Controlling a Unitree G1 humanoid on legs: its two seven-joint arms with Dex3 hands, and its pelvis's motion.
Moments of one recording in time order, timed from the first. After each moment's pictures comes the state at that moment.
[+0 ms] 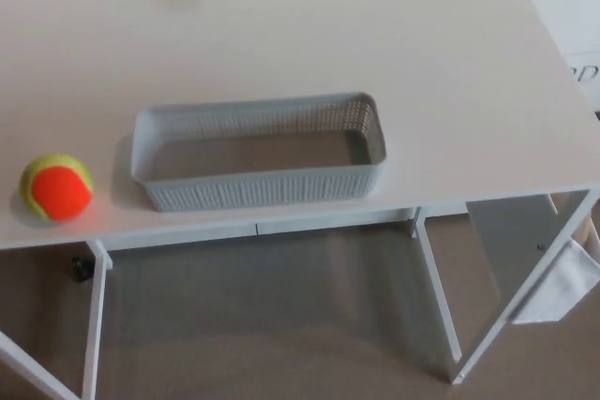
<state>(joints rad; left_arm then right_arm) 0.46 0.37 0.29 0.67 -0.20 -0.17 -0.32 0.37 -0.37 -0.17 1.01 0.04 -0.48 0.17</state>
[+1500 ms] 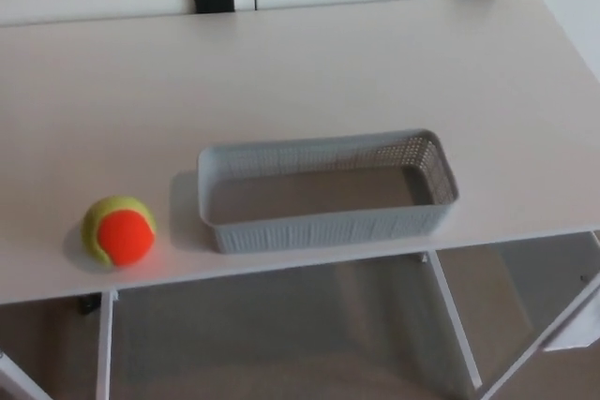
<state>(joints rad) 0.43 0.39 0.28 0.64 -0.17 -0.17 -0.31 0.34 -0.37 -0.13 1.01 0.00 -0.47 0.11</state>
